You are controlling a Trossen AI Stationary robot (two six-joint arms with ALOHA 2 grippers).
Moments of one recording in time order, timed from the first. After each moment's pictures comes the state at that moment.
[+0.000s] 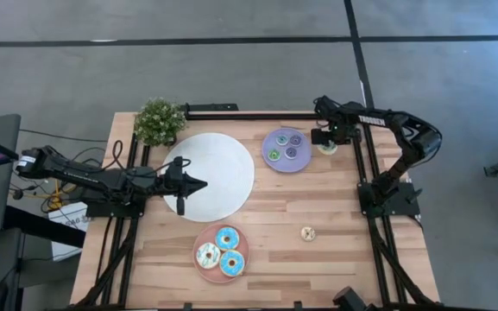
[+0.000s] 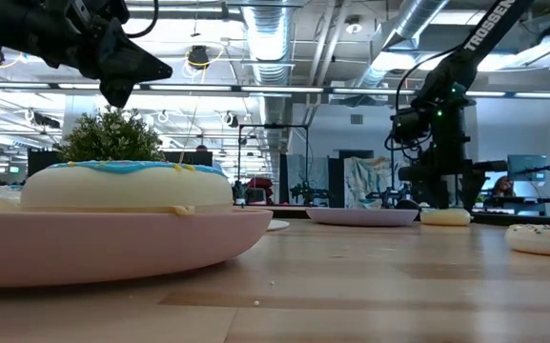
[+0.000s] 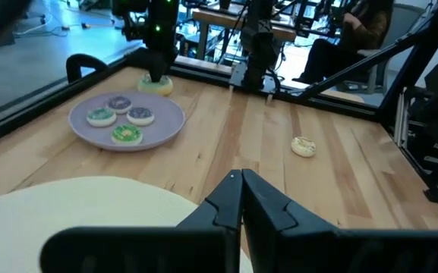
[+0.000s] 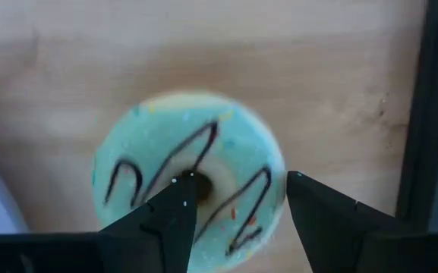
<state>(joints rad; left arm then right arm) -0.14 0.74 0.29 0.29 -0.29 -0.23 -0.94 1.63 0.90 -0.81 0.10 0.60</state>
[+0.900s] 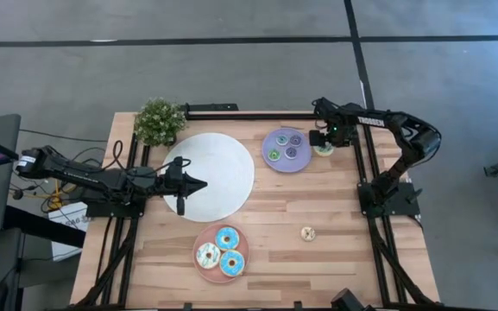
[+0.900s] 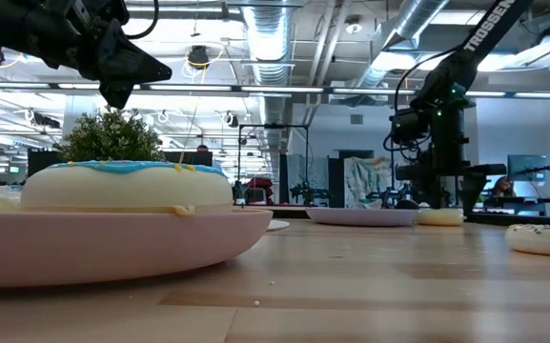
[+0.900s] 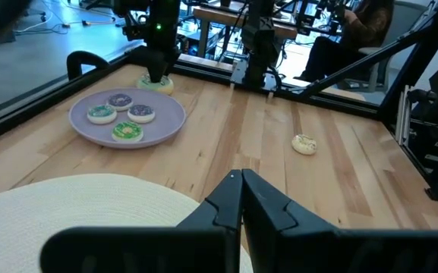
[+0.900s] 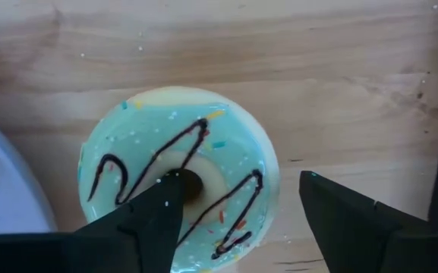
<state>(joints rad) -0.14 0.74 0.29 0.28 -0.29 -0.24 -0.92 1.63 0.89 -0.78 0.06 0.64</state>
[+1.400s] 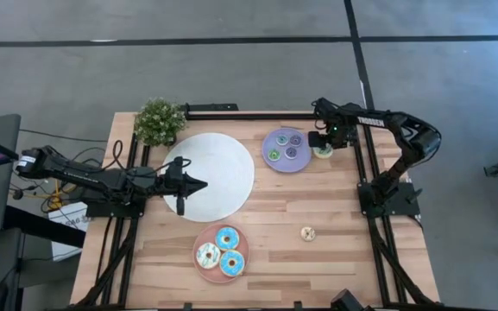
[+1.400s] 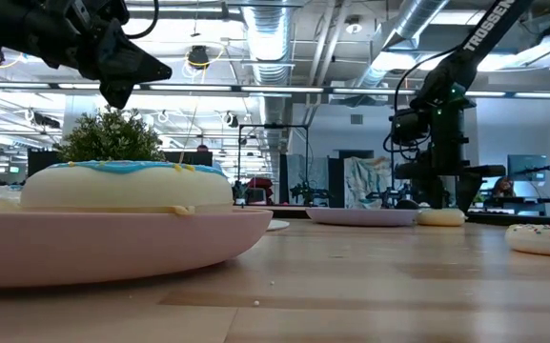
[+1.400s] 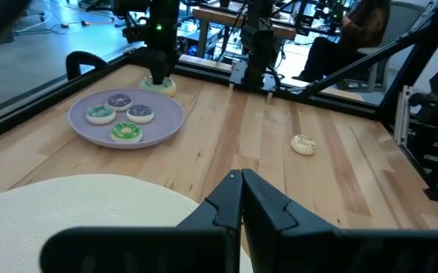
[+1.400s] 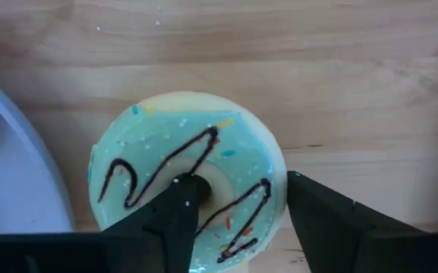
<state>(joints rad) -0.14 0.74 0.29 0.28 -0.29 -0.24 -0.92 1.63 0.89 -0.79 0.00 0.62</state>
